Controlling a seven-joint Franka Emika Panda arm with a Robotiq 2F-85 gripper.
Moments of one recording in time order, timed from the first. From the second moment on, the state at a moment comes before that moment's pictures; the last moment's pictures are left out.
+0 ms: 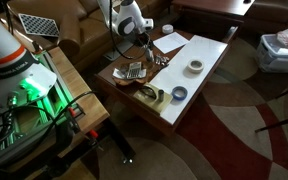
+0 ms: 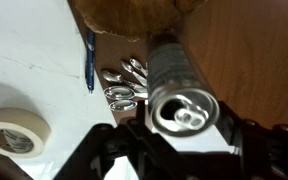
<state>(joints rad) 0.15 1.10 -0.02 -1.84 0.09 3.28 0.01</state>
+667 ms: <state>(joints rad) 0.04 1.01 0.13 -1.84 0.09 3.28 0.06</state>
